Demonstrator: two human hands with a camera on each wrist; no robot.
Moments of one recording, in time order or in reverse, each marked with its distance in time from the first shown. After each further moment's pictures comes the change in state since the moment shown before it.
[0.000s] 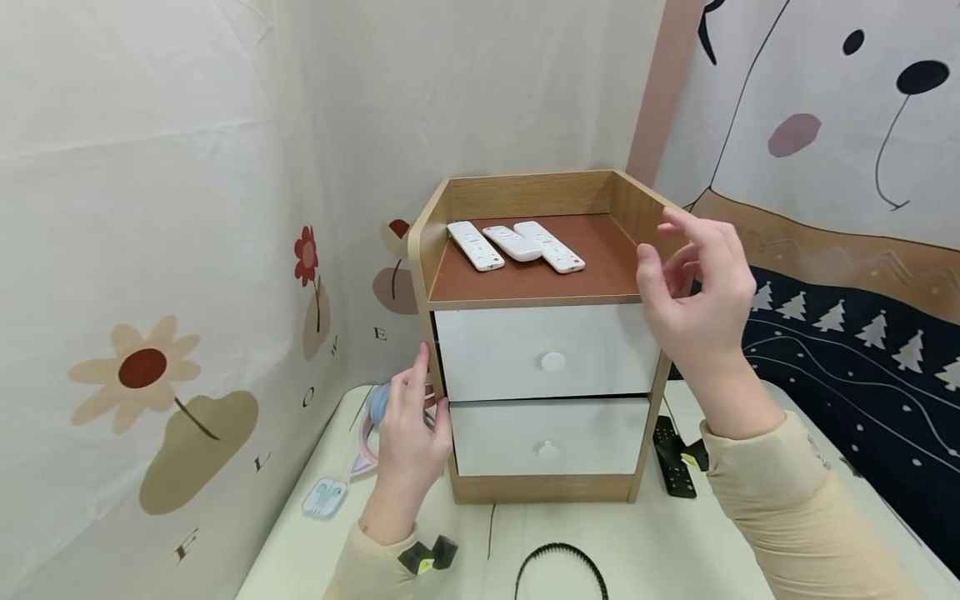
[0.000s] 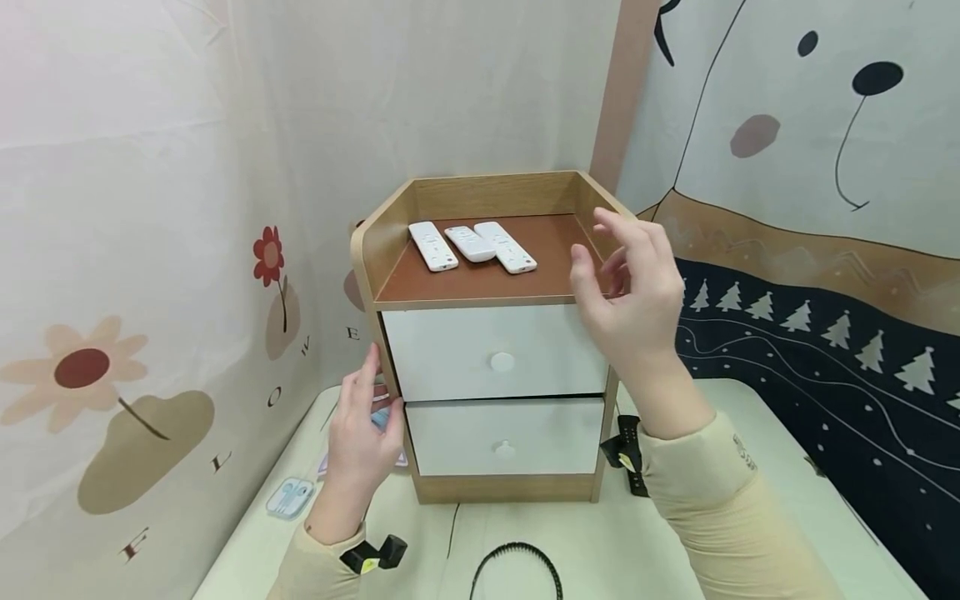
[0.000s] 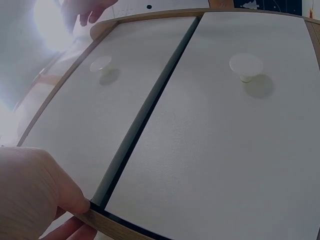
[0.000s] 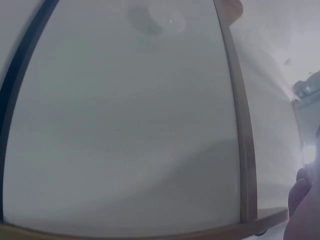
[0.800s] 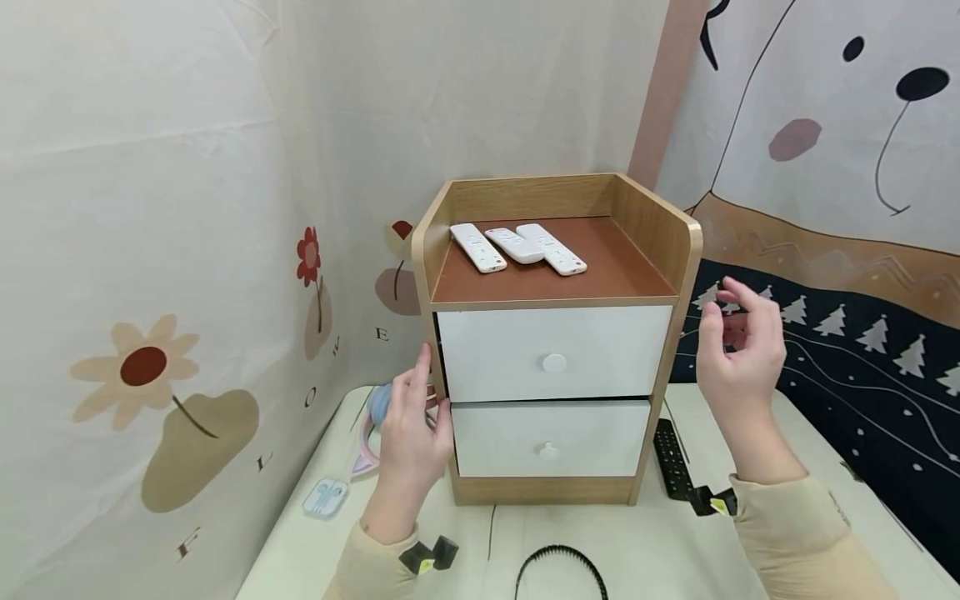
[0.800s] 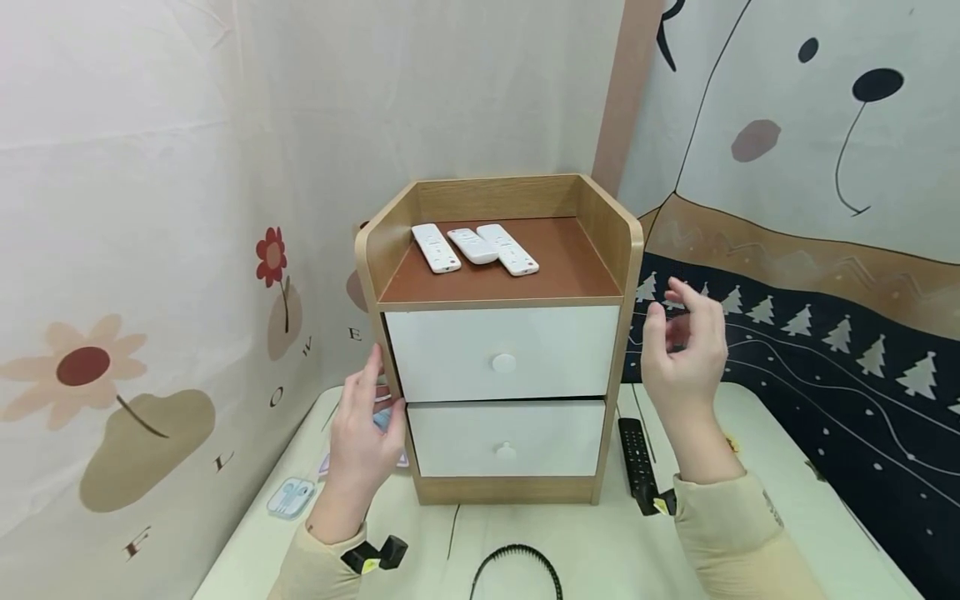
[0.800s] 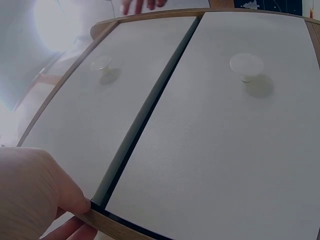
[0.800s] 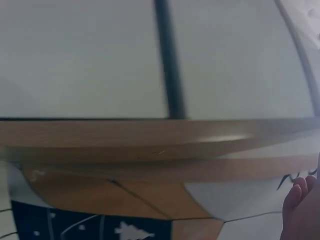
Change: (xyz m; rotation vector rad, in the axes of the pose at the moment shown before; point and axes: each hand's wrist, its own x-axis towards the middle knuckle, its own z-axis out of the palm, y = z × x) left_hand 0.000 0.002 -0.002 0.009 -0.013 -0.017; right_hand -0.073 0.055 -0.048 -0.170 0.001 0.336
